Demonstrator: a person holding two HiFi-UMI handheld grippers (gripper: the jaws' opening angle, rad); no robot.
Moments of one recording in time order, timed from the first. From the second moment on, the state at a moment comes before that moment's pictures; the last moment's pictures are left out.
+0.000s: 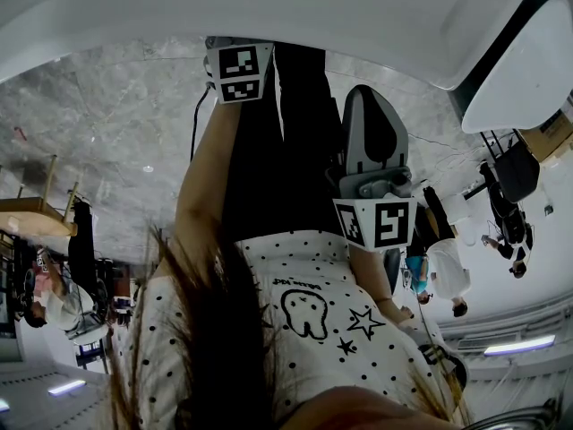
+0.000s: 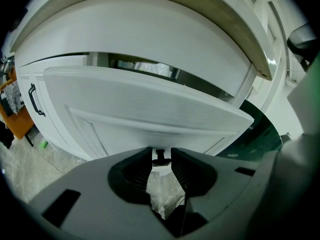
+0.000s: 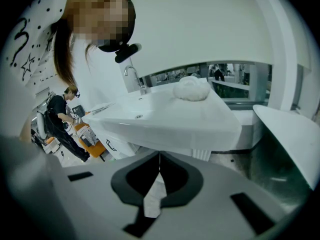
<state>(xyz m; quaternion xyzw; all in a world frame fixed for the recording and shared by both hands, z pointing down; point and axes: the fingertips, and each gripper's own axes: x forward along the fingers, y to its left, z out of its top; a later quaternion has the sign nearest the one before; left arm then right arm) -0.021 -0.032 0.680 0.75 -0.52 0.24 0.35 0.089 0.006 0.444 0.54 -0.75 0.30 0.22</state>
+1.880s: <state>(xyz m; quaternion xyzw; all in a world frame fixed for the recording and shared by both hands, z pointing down) -0.025 -0.051 0.674 0.75 -0.53 0.23 0.34 0.090 0.010 0.446 0.54 -0.75 0.31 0.22</state>
